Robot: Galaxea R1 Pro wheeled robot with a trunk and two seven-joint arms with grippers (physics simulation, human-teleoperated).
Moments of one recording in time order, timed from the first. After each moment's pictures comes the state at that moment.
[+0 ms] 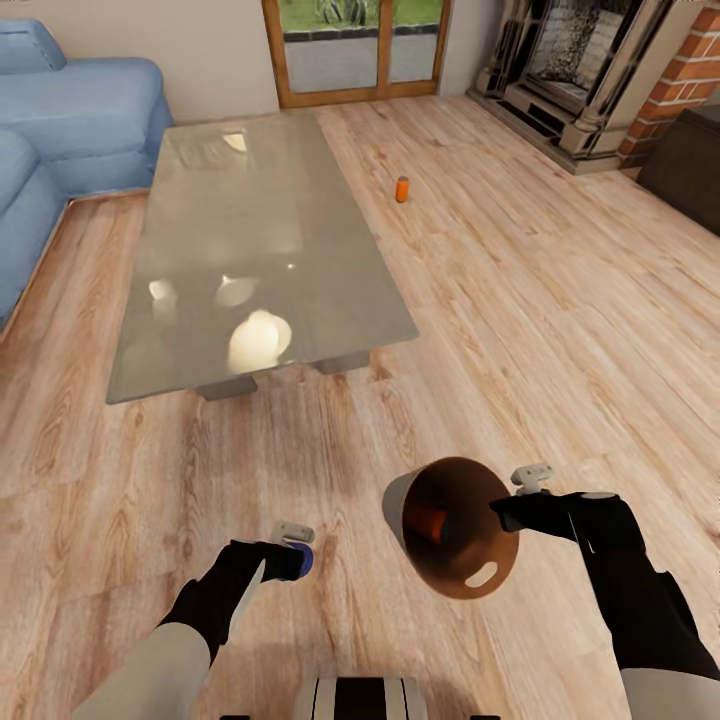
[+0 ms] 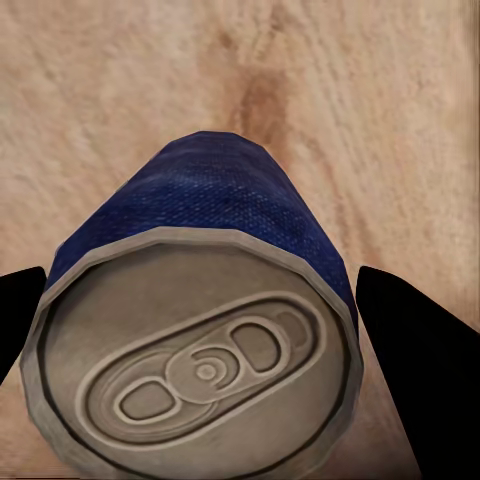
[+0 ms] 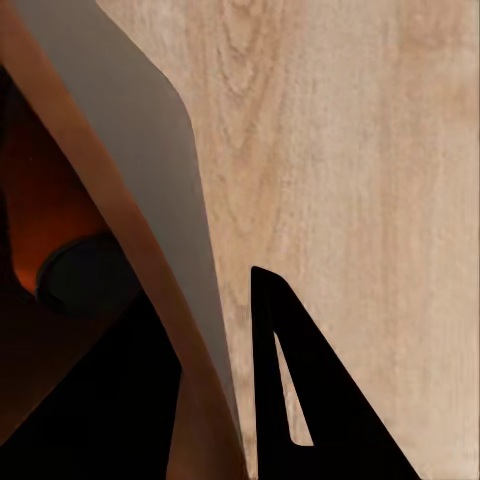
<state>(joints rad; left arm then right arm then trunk) -0.65 -0.09 -0.02 -0.61 -0.19 0.51 -0.20 -0.50 -0.11 -0.17 -1.42 0.44 0.90 0.75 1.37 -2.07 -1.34</state>
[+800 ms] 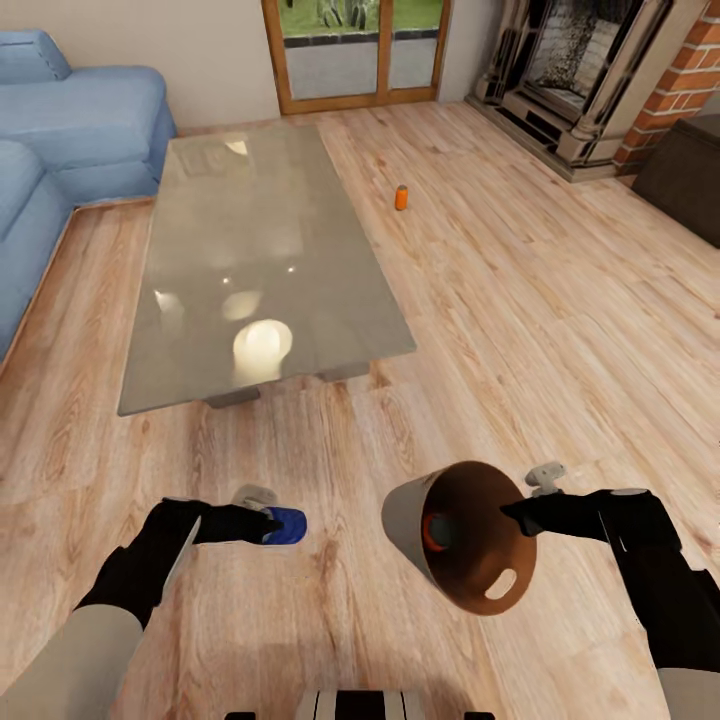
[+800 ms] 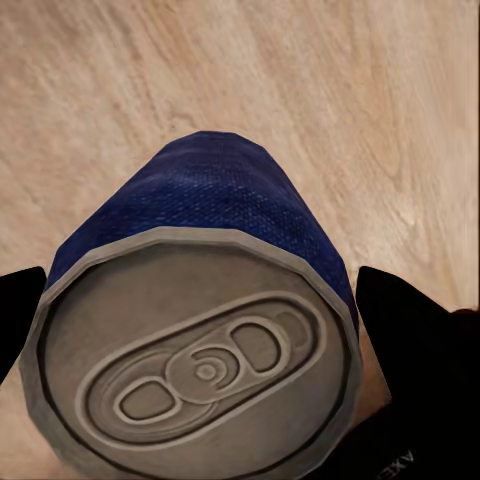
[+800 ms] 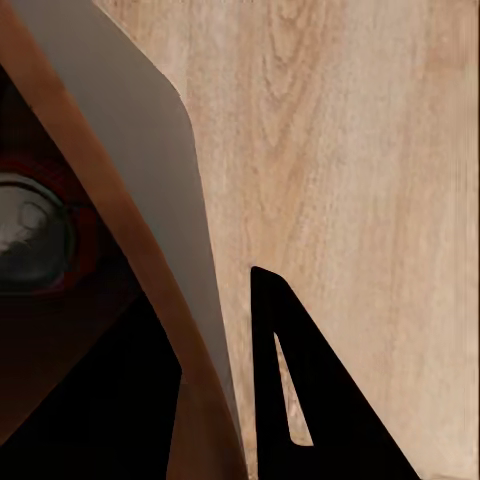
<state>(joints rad) -0.66 0.12 0.00 -0.89 -0.19 0.65 -0.75 -0.50 -0.21 -0.17 -1.44 0.46 0.89 0.97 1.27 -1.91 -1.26</state>
